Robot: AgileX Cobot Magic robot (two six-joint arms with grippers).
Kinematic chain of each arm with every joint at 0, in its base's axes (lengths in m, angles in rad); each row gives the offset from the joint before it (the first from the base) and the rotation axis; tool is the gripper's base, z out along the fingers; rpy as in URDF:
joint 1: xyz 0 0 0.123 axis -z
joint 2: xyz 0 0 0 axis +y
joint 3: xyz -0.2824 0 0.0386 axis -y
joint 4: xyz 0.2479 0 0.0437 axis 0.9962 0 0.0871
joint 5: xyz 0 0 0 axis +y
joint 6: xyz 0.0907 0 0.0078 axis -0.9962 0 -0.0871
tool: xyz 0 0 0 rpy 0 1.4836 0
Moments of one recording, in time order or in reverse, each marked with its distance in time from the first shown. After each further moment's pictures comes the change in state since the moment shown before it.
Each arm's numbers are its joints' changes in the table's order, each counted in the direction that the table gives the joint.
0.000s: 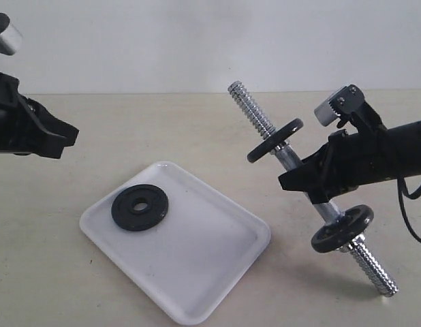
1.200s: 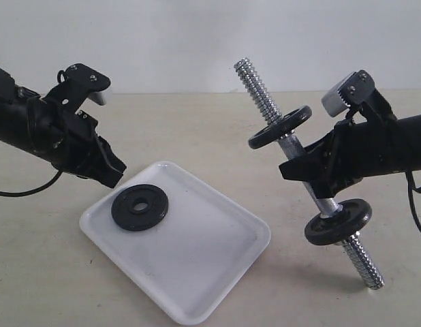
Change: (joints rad) left arm 0.073 0.390 0.152 0.015 -0.016 -0.151; right arm 0.000 -0.080 -0.025 0.028 0.014 0.047
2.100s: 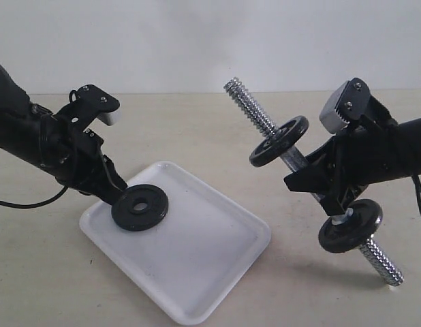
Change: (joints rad) left arm 0.001 0.069 0.002 0.028 0.017 -0.013; right arm 0.000 -0.010 0.000 -0.118 -0.012 0.045
